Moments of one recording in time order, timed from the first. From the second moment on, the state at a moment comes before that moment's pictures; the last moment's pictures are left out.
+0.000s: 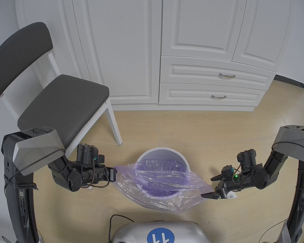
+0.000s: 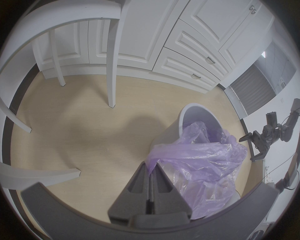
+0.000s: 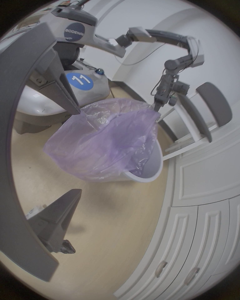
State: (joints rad) left arm -0.26 2.32 -0.85 -0.81 -0.24 -0.13; right arm 0.16 2.21 -0.66 -0.71 0.58 -0.49
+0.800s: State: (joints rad) left arm -0.26 2.32 -0.86 -0.81 -0.24 -0.14; right arm 0.64 2.10 -0.57 -1.05 0.08 -0.20
